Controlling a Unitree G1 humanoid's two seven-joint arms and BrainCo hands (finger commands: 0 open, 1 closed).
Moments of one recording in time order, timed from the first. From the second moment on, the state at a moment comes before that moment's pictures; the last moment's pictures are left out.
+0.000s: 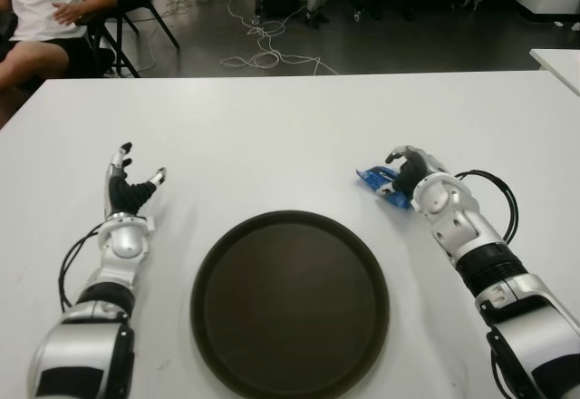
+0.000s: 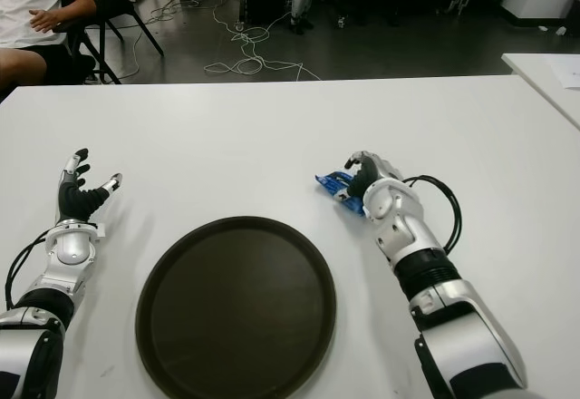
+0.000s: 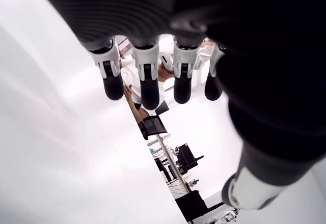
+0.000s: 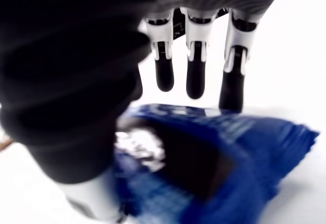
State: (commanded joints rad) left arm -0.56 0.29 0.06 1.23 0.19 -0.52 0.40; right arm -0.60 -0.26 0.29 0.69 -0.49 0.28 0.00
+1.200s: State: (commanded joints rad) left arm -0.56 0.29 0.07 1.23 0.18 -0.52 0.40; right arm -0.61 -0.25 0.26 0.75 -0.46 0.21 -0.05
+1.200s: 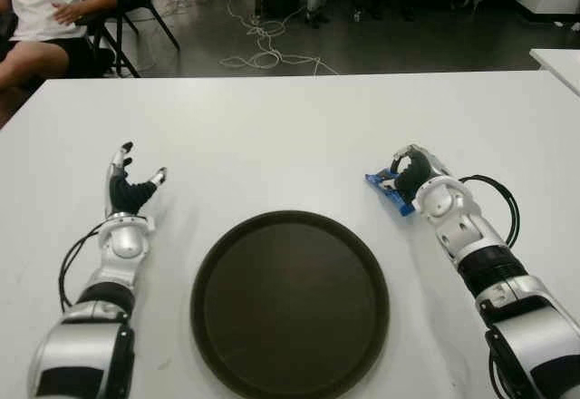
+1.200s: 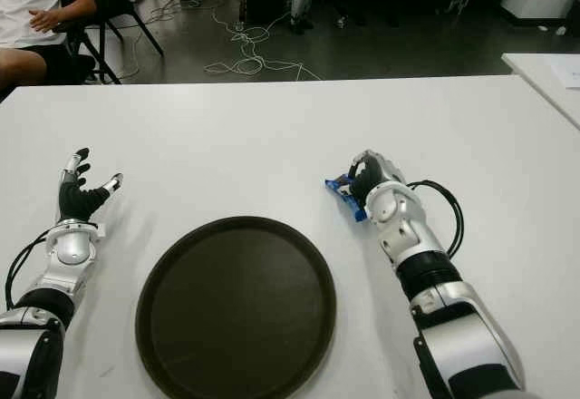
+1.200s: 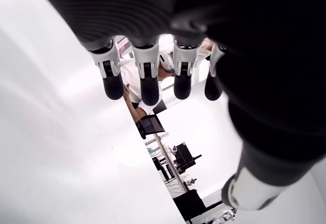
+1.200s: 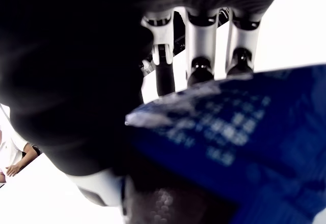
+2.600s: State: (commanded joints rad) left arm -0.56 0.29 0.08 1.22 0.17 -0.54 0.38; right arm -0.58 -0.22 0.17 0.73 -0.38 0.09 -0.15
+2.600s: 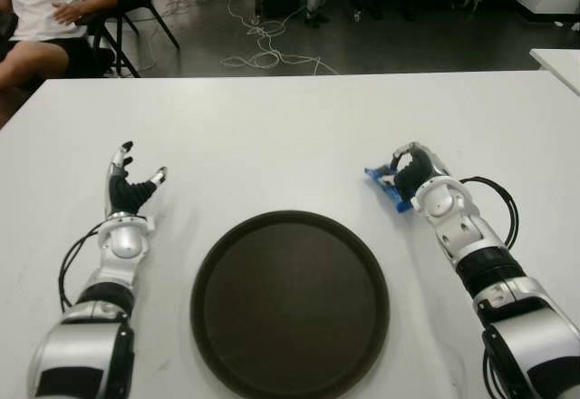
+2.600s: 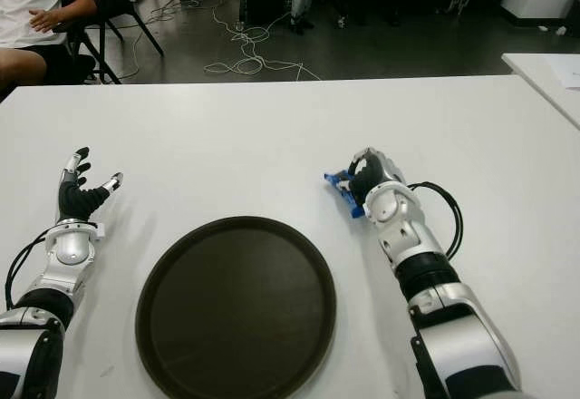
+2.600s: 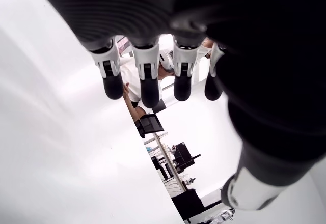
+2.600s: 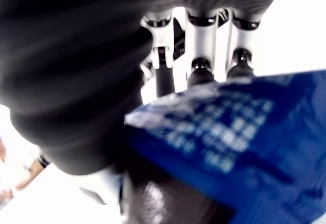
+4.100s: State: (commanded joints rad) left arm -0.56 0.29 0.07 1.22 0.19 -0.52 0.39; right arm -0.56 -0.07 -0.22 0.51 0.37 0.24 0.29
